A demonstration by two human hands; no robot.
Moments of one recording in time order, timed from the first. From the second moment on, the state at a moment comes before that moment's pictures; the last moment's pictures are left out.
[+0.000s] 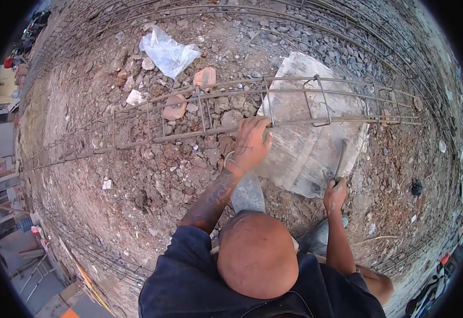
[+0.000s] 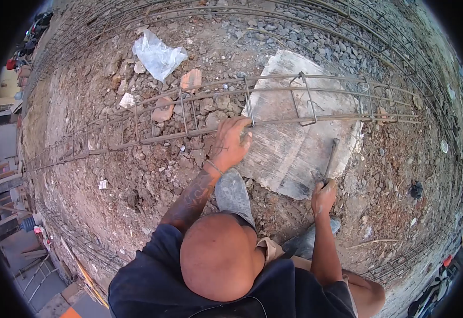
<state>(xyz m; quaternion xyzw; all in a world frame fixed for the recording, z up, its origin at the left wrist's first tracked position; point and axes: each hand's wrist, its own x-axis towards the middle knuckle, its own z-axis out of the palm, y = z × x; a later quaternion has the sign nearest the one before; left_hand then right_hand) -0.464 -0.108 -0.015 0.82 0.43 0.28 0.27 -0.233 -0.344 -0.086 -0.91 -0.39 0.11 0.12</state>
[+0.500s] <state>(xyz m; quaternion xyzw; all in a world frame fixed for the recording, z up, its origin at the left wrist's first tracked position) -0.442 -0.168 -0.040 0.32 0.49 0.22 0.78 -0.344 -0.248 0.045 -0.78 -0.38 0.44 0.24</state>
